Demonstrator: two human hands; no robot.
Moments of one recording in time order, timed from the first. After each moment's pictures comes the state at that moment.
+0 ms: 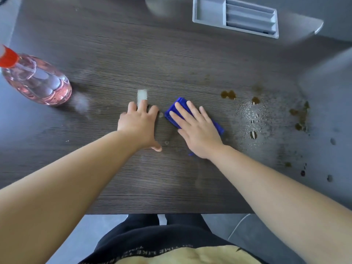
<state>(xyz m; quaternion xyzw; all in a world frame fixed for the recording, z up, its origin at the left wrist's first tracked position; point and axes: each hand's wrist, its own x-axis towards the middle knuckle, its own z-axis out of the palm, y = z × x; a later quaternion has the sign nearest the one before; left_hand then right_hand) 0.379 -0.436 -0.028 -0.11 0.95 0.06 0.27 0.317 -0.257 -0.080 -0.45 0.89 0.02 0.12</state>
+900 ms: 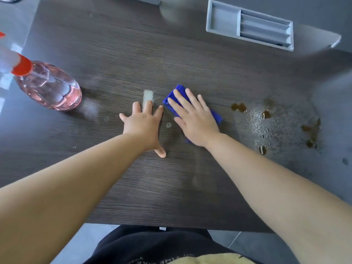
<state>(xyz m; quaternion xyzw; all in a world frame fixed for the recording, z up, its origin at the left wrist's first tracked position) 0.363 -0.450 -0.033 -0.14 0.94 0.07 0.31 0.274 -0.307 -0.083 -0.45 0.89 0.02 0.10</state>
